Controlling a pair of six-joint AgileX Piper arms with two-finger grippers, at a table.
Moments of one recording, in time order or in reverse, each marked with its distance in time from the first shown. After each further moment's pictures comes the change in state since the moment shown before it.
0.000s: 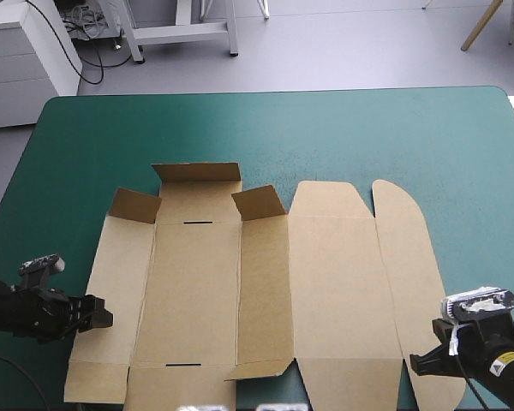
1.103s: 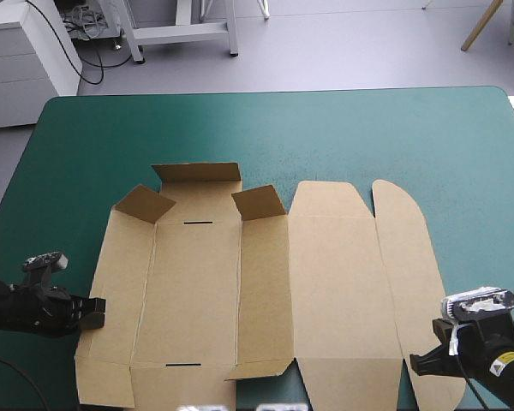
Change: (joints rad) left arm 0.002 -0.006 -0.001 -0.044 0.017 0.074; right arm 0.001 0.000 0.000 0.000 0.000 0.000
